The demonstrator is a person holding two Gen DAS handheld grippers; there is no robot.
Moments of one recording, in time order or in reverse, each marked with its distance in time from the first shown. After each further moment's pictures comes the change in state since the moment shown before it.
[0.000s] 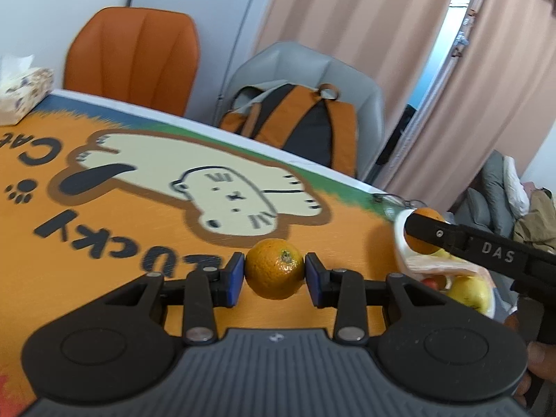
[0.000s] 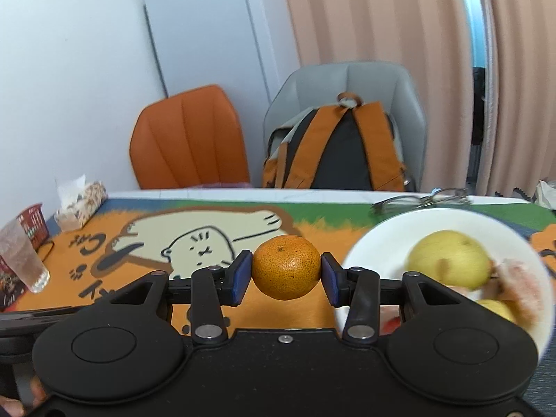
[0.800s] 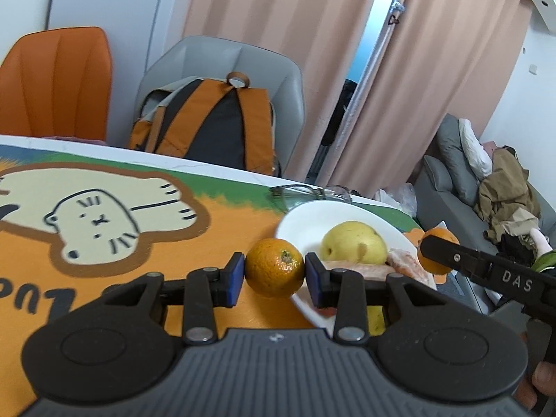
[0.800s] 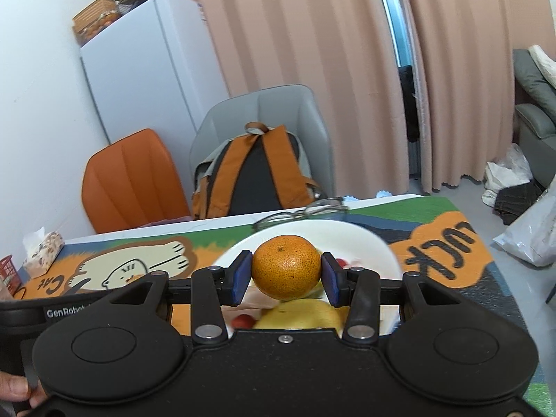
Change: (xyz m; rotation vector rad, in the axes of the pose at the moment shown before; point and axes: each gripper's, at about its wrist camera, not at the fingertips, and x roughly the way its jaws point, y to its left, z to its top) left arm 0.044 -0.111 0.005 0.155 0.034 -0.125; right arm -0.054 -0.113 -0.011 0.150 -0.074 -0.130
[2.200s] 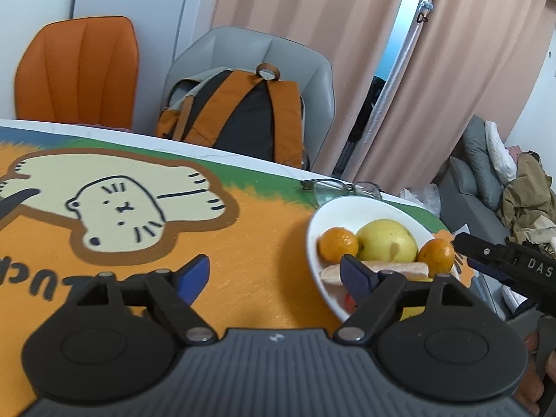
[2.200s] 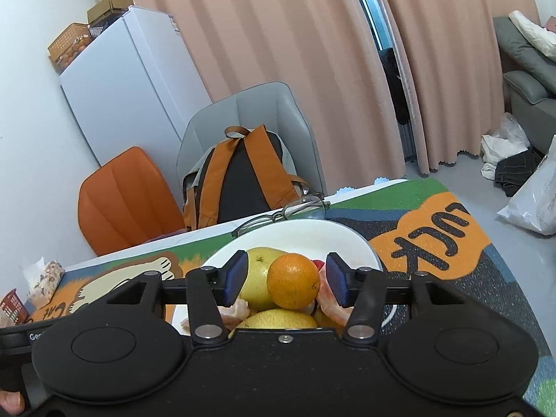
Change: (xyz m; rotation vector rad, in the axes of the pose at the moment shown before) left arm -0.001 0.015 -0.005 -0.049 0.019 0.093; right arm 0.011 -0.027 -0.003 0.121 0.003 0.021
